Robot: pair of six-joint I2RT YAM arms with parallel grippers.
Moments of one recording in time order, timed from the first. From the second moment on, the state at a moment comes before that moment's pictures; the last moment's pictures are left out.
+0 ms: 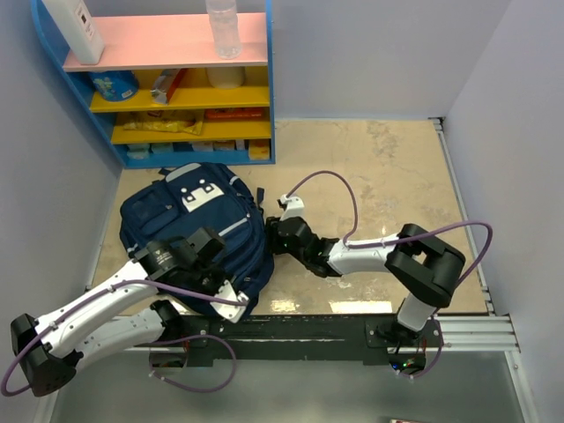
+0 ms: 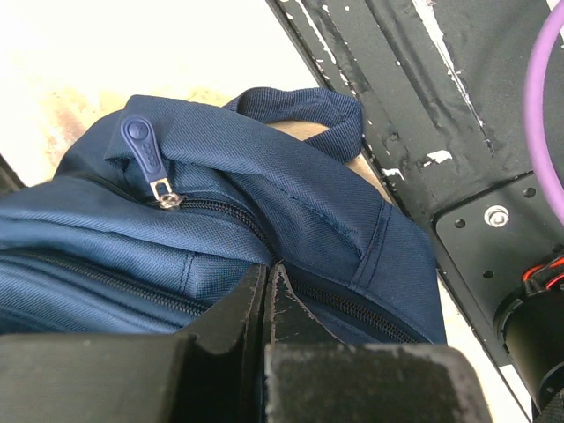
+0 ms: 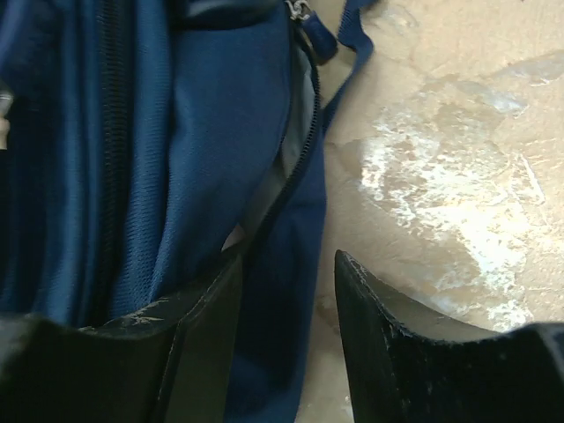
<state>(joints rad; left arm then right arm) -0.83 0.86 0.77 -1.12 0.38 1.32 1.00 1.71 0.77 0.41 0.32 0.68</state>
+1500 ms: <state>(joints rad) -0.74 0.68 0.68 -1.05 0.53 1.31 0.91 1.29 0.35 0.57 0.00 0.84</state>
